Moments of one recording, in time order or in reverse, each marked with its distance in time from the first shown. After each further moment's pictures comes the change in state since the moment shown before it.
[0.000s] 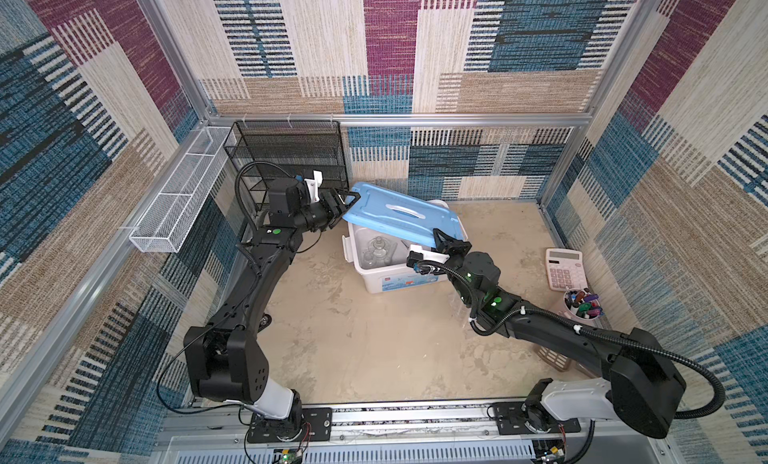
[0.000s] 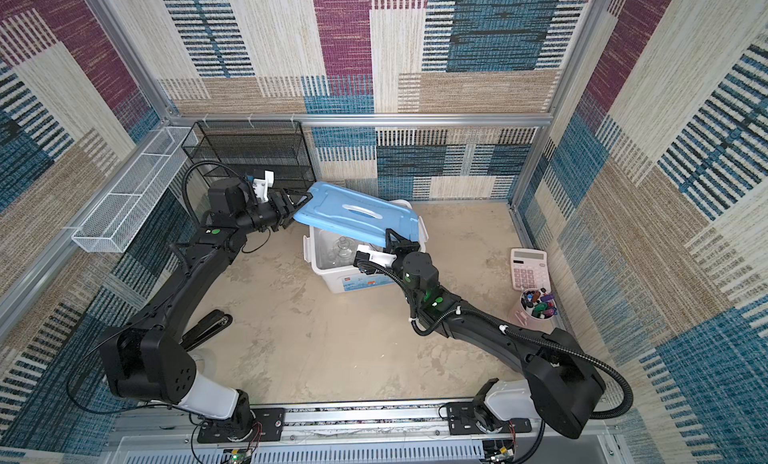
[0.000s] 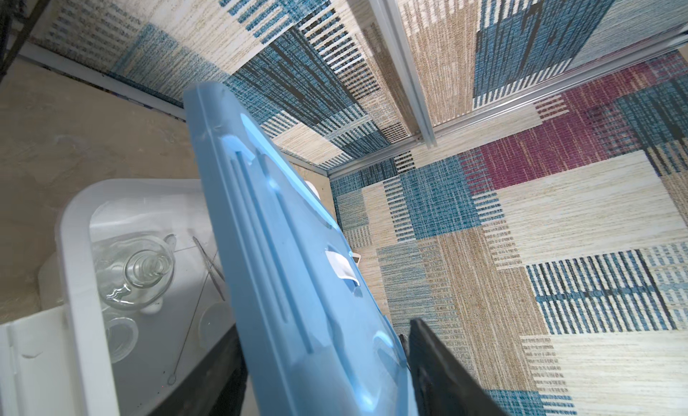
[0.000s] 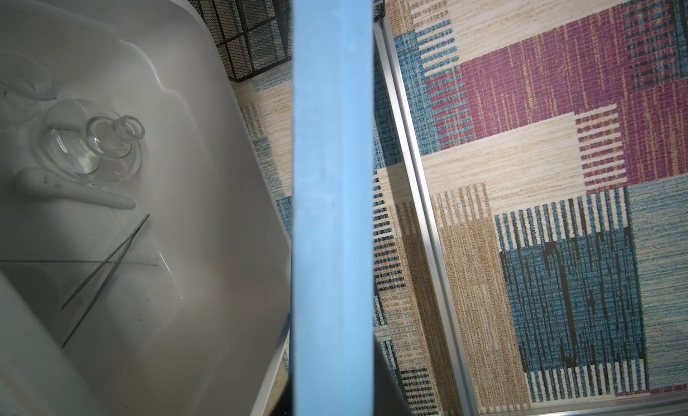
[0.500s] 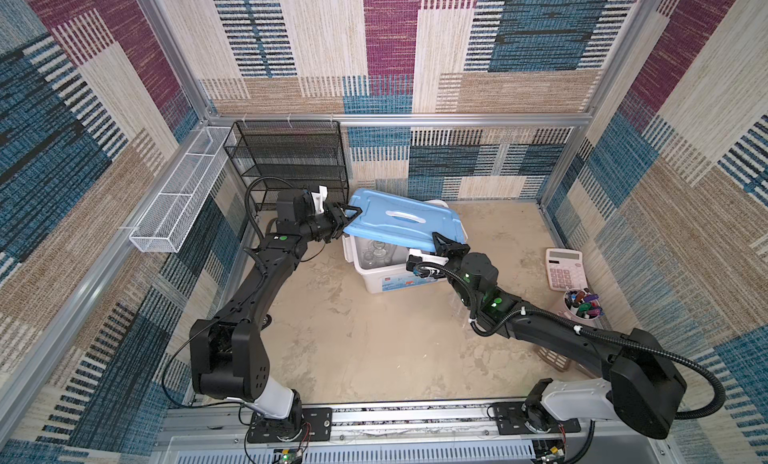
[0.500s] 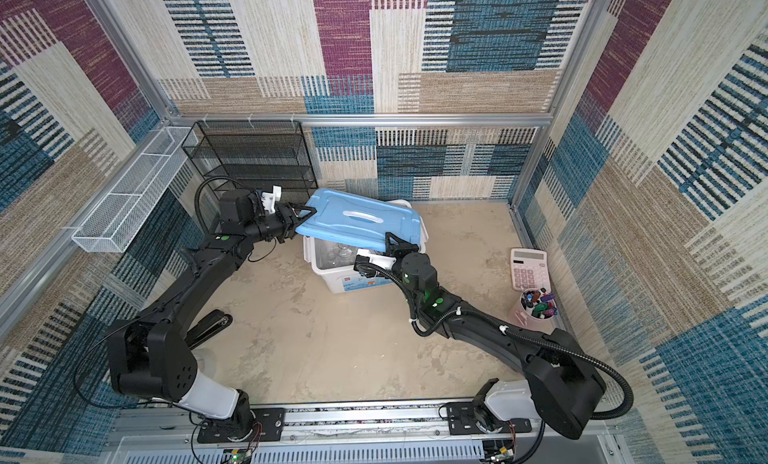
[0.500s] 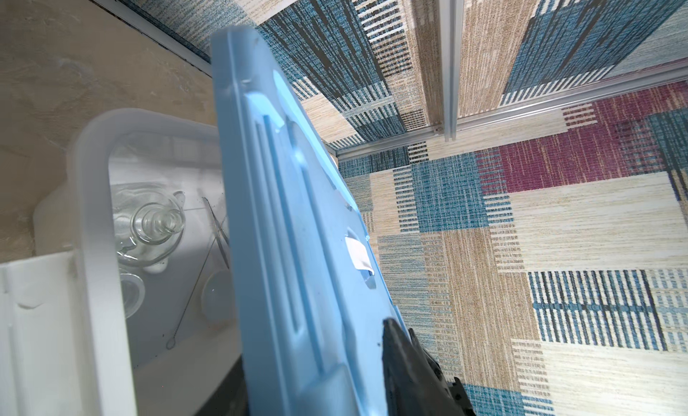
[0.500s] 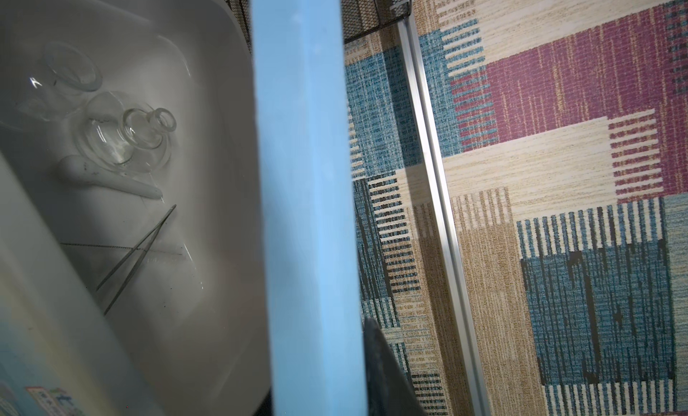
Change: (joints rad) left arm -0.009 0.012 -0.100 0.040 0.018 -0.074; right arm 0.000 -0.002 0.000 -0.066 -0.023 0.018
